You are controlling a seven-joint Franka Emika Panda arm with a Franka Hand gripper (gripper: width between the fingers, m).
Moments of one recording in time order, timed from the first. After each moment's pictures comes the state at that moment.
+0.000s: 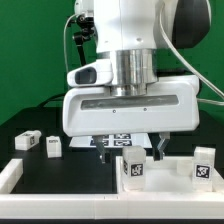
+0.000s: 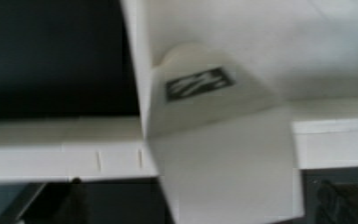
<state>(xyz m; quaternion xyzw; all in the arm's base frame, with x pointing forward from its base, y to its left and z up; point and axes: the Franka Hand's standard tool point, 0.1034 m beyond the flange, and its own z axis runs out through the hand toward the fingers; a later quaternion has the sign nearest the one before) 0.643 -0.002 0.081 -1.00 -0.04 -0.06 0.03</state>
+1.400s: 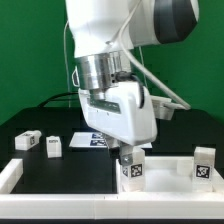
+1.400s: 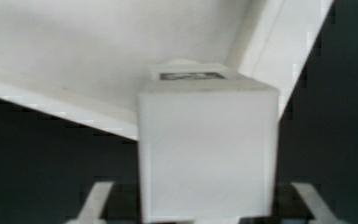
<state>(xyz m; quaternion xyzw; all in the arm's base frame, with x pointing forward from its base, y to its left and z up) 0.631 -0.018 0.076 -0.81 0.57 0.01 0.09</state>
